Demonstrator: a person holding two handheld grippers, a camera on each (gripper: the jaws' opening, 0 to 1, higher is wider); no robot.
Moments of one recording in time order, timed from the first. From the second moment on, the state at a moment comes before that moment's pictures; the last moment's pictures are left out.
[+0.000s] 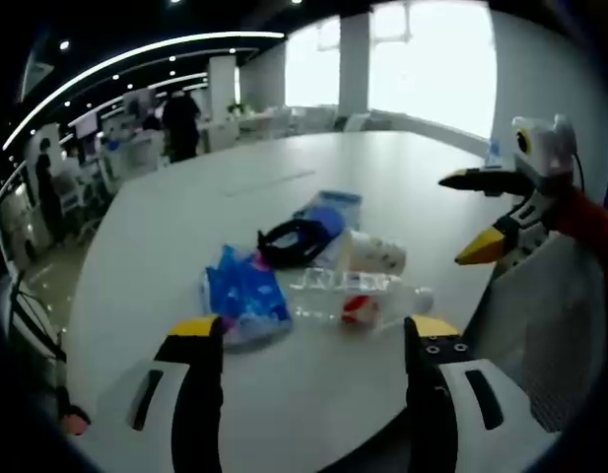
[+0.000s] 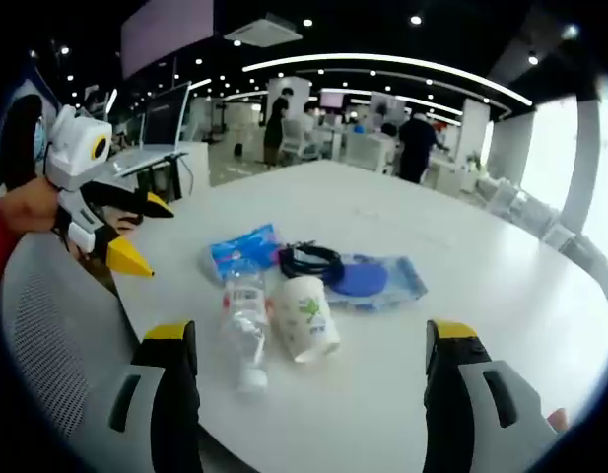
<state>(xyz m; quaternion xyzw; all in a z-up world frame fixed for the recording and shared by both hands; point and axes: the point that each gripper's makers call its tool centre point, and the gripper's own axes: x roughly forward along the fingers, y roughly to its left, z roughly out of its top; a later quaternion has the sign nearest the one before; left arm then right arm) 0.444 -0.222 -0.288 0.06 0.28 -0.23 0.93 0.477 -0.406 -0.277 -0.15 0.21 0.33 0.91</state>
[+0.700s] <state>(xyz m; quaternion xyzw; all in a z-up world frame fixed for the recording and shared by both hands) 0.443 -0.222 -0.289 0.06 0.28 -0.23 0.93 0.476 -0.405 -0.279 -0.15 0.22 0.33 0.91</state>
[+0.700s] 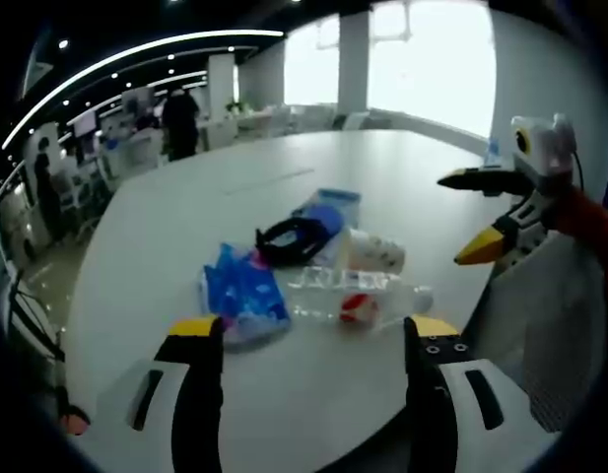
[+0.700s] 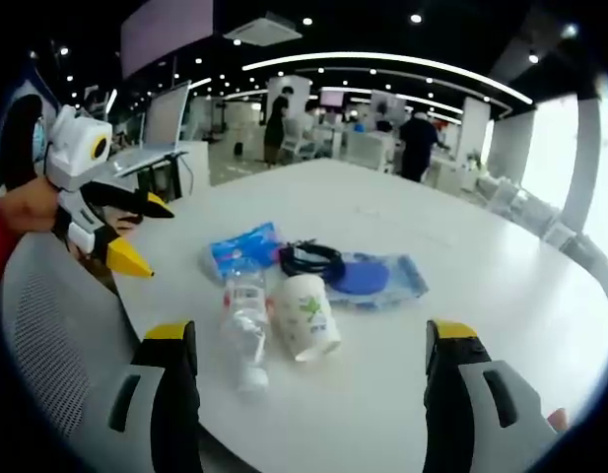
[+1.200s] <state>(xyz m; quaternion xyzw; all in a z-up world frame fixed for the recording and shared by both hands) 0.444 -0.222 -0.287 0.06 0.27 -0.23 0.93 0.477 -0.406 -0.279 -0.15 0.22 0.33 0.91</state>
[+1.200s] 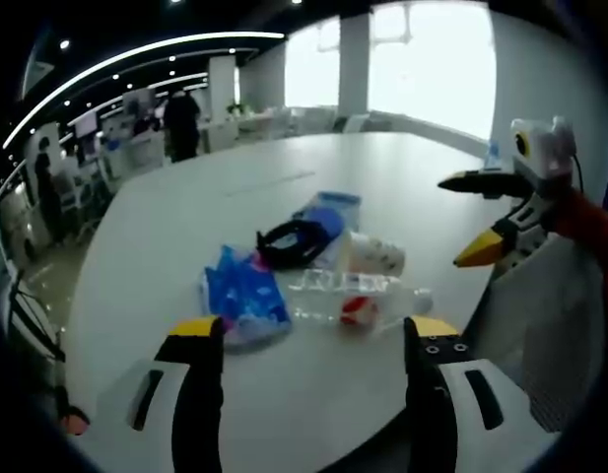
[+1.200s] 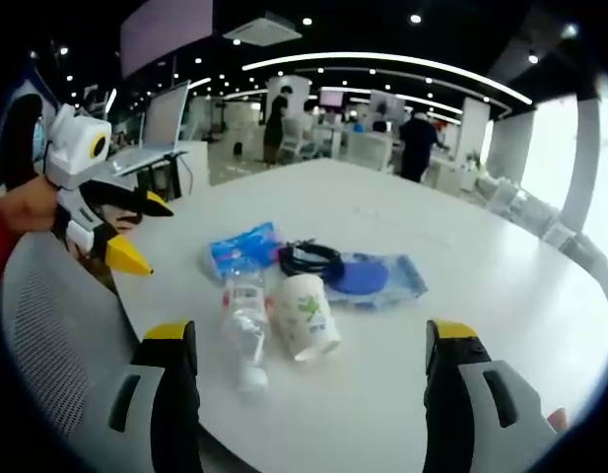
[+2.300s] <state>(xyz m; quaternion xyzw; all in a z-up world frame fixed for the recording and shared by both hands) 0.443 -0.224 -0.286 0.05 0.27 -0.23 0.93 0.476 -0.405 -0.281 -0.15 0.22 0.33 0.91</state>
